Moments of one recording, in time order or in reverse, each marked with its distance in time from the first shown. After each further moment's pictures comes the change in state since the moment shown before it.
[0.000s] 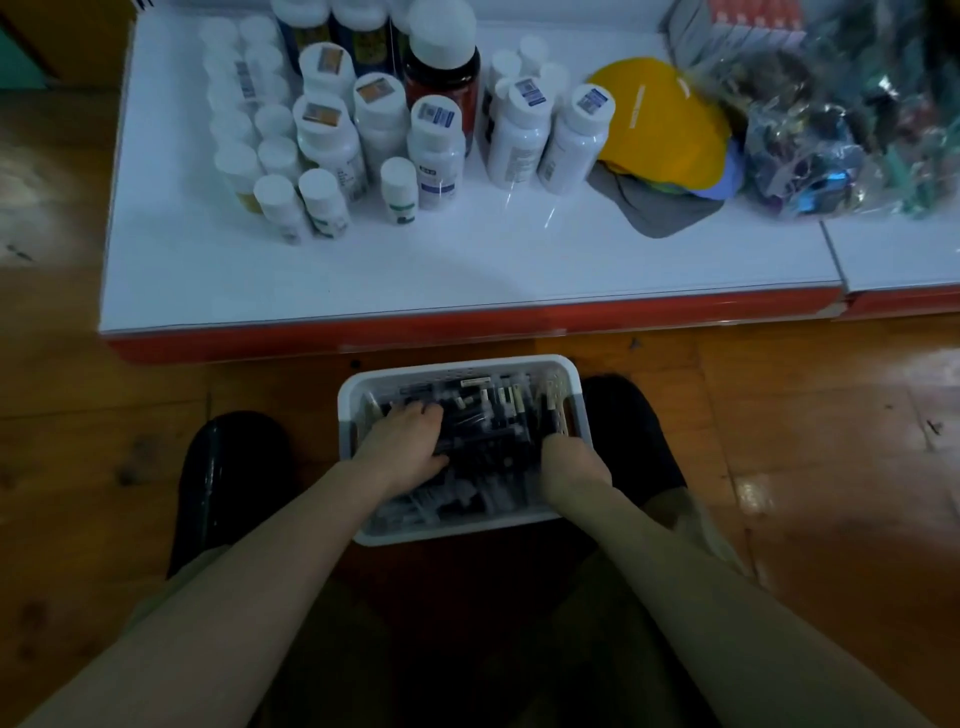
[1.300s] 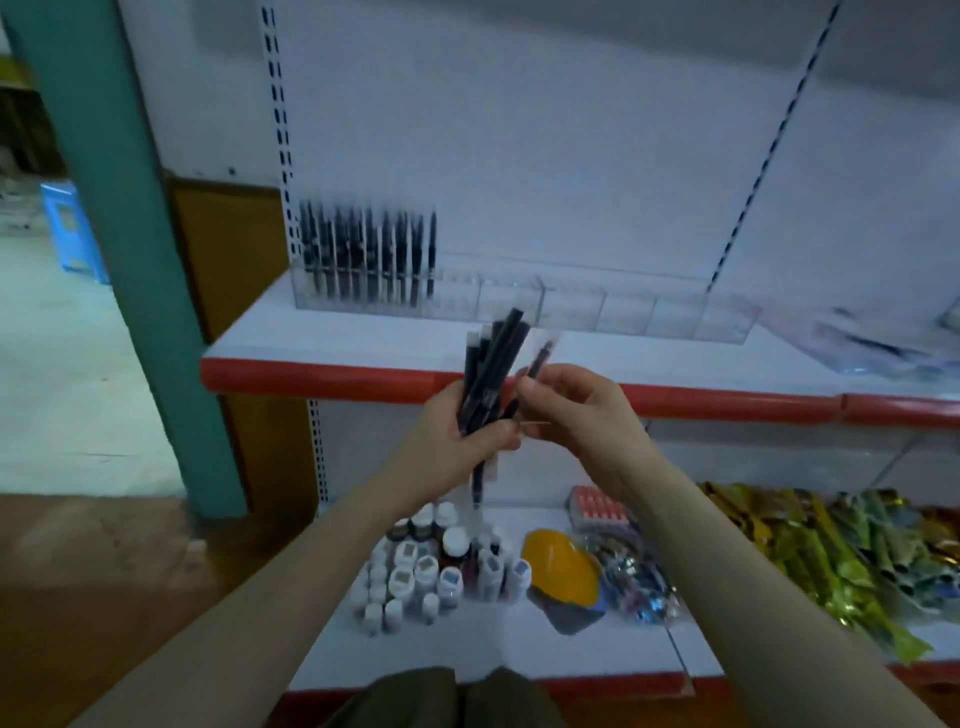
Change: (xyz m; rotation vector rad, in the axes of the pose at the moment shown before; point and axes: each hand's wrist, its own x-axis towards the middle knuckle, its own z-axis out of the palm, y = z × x) left_hand -0.313 0.154 -0.463 -0.971 0.823 0.488; right_hand -0.419 -0.100 -0.388 1.108 0.458 -1.085
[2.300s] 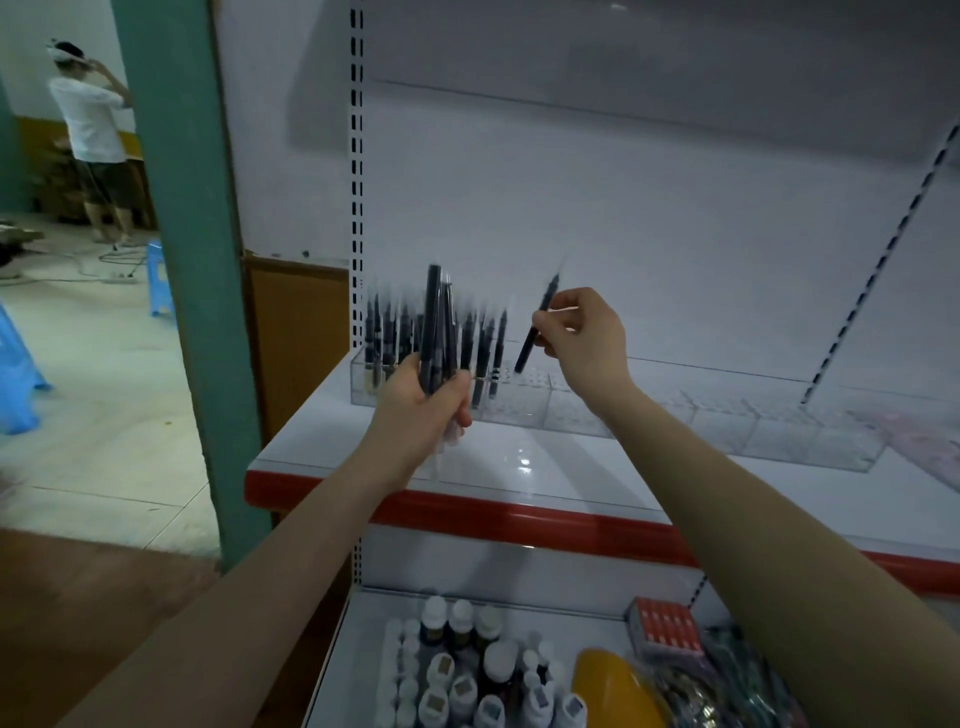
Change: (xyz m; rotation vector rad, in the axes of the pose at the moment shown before) left_hand 0.102 0.006 -0.099 -0.068 0.368 0.077; right_hand 0.193 -0.052 0.048 -0.333 0.210 -0.371
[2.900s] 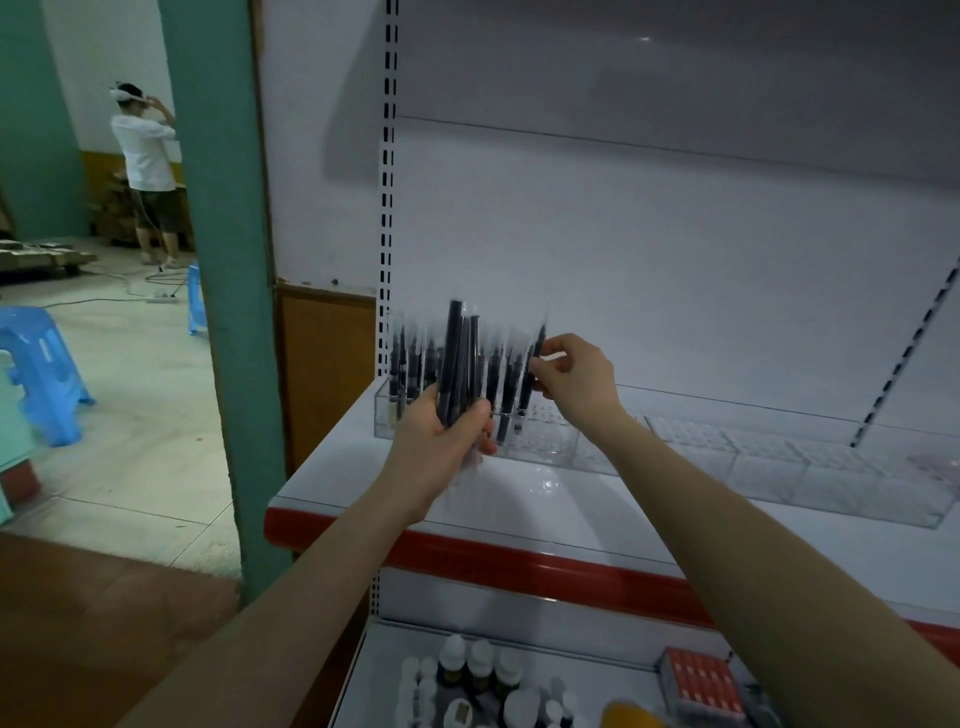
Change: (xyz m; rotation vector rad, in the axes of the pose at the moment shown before) left_hand 0.011 -0.001 -0.003 -0.073 0.035 -0.022; right_hand 0.024 0.018 0.031 -0.138 -0.143 0.059
